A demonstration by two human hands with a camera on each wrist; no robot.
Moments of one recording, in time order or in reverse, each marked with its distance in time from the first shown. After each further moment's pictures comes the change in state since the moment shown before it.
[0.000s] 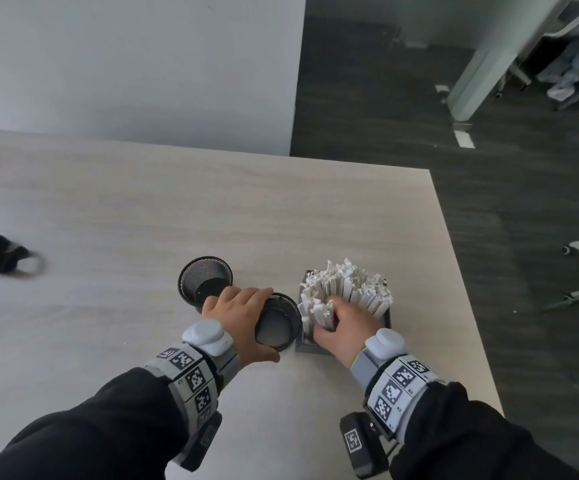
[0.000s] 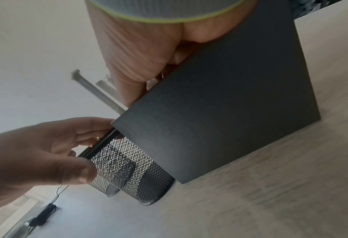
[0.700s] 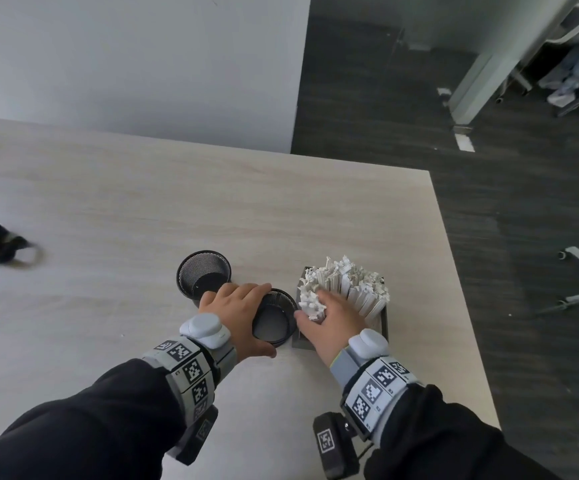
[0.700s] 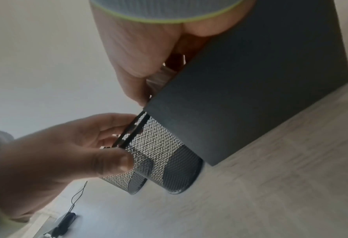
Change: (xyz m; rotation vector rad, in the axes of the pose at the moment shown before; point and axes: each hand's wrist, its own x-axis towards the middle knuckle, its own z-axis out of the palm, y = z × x) left_hand 0.000 -0.001 0.001 -0.003 -0.017 -0.005; right_hand -0.009 -0.023 0.006 0.169 0.116 -0.065
